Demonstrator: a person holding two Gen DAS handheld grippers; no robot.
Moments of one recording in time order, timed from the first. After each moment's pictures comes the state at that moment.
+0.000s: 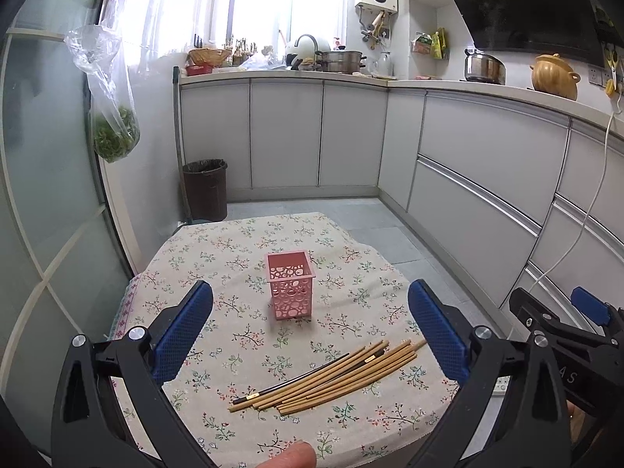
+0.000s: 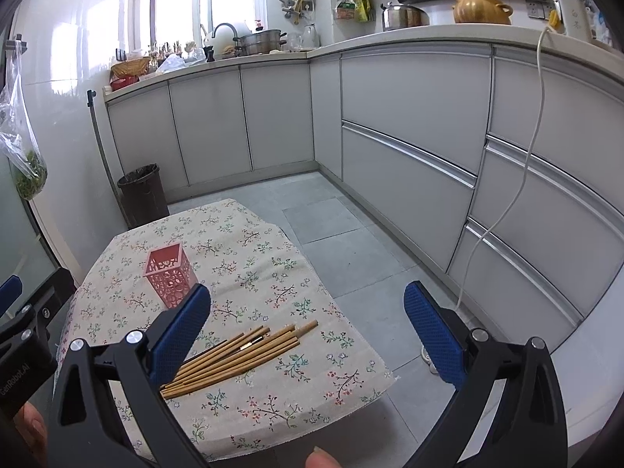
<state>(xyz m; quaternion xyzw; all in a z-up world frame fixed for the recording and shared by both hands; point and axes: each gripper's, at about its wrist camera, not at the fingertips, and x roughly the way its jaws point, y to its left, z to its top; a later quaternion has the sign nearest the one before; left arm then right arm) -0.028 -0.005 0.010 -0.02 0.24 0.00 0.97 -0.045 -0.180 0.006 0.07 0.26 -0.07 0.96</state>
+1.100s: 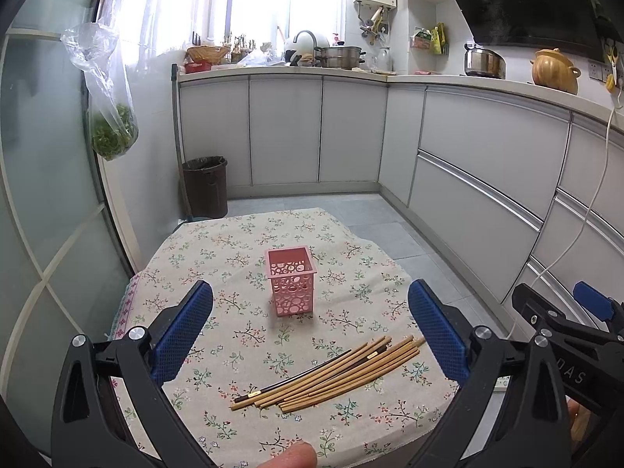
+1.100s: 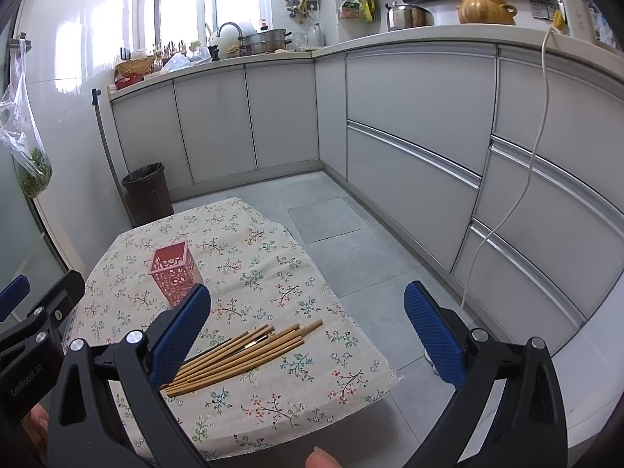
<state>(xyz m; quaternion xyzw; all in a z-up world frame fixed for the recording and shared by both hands) -0.026 -0.008 0.008 -0.01 0.25 0.00 0.97 -0.046 -0.171 0.000 0.07 0.27 -0.07 0.96</state>
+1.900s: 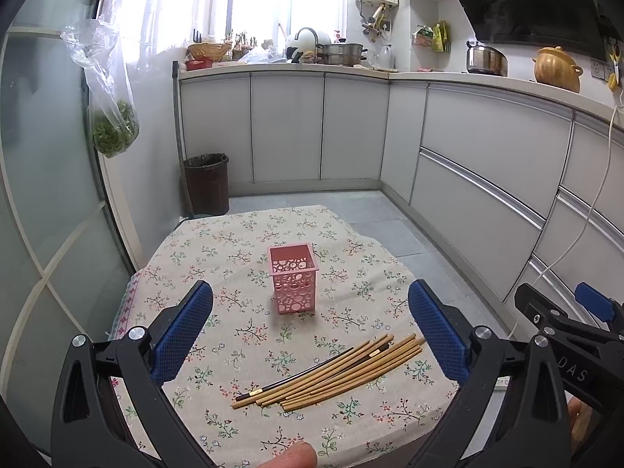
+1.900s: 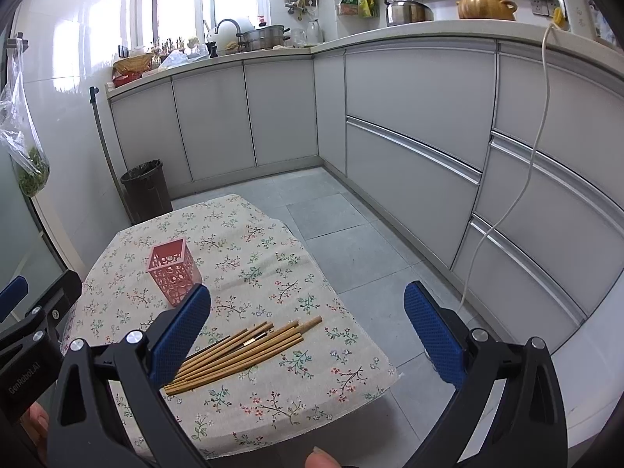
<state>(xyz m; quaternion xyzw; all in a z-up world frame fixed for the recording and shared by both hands) -0.024 -0.009 0.006 -0.01 0.25 0.00 0.97 -0.045 -0.172 -0.006 0.08 0.27 -0.07 0.96</state>
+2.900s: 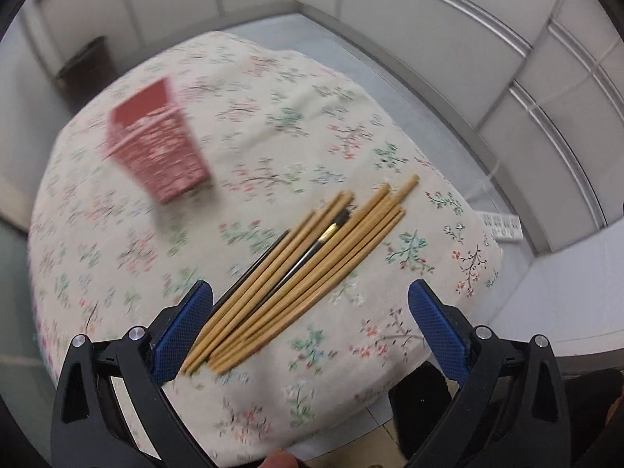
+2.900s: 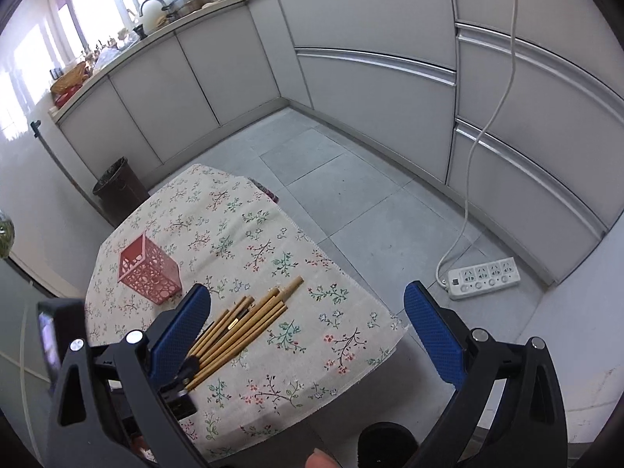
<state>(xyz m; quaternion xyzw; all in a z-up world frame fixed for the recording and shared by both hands) 0.108 -0.069 -0.134 0.09 0.56 -0.16 0.81 0.000 -0.234 -0.049 0.21 0.38 -0.10 0.90</state>
